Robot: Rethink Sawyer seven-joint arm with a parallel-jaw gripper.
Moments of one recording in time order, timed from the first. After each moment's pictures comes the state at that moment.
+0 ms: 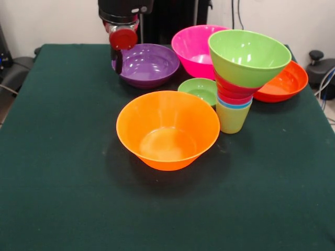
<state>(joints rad) -0.42 -0.65 -0.06 1.81 -0.26 0.37 2.81</state>
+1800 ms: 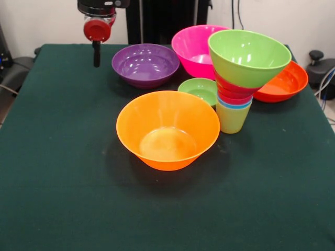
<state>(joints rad) -0.55 -0.66 -0.08 1.93 -0.19 0.18 2.81</state>
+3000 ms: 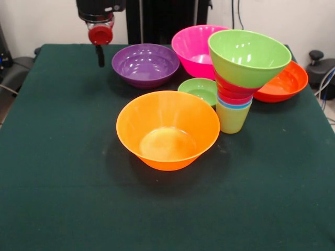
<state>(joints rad) -0.69 -0.61 0.03 1.93 -0.47 0.23 2.81</state>
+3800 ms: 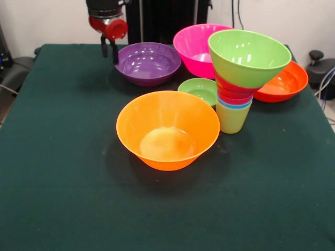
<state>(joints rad) -0.91 -0.65 0.30 2.04 -0.83 0.19 2.78</state>
